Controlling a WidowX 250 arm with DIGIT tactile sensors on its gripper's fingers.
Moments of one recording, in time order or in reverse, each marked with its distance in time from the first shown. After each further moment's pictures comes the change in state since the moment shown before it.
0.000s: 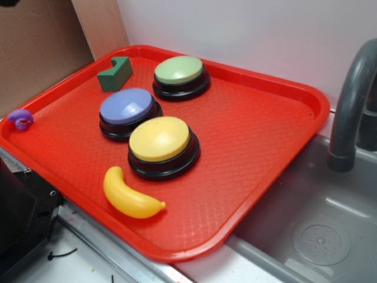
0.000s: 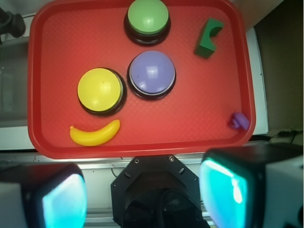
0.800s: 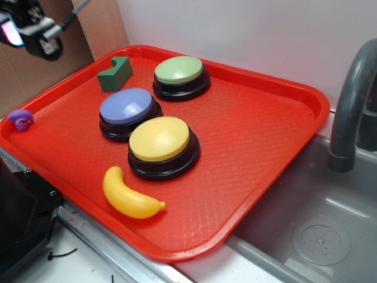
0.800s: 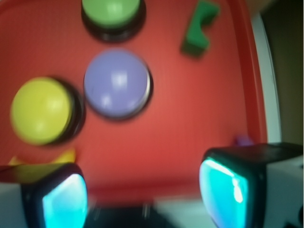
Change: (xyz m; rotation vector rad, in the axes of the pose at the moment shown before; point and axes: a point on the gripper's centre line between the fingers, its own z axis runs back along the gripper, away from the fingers) arm 0.045 0.051 -0.102 0.027 -0.047 -0.035
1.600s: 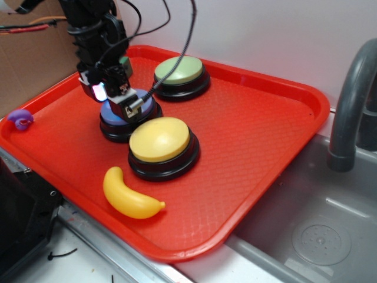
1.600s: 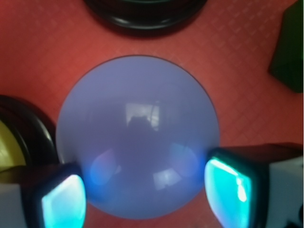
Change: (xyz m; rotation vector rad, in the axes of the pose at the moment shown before) arm 0.035 -0.020 -0.091 -0.009 0.087 -0.090
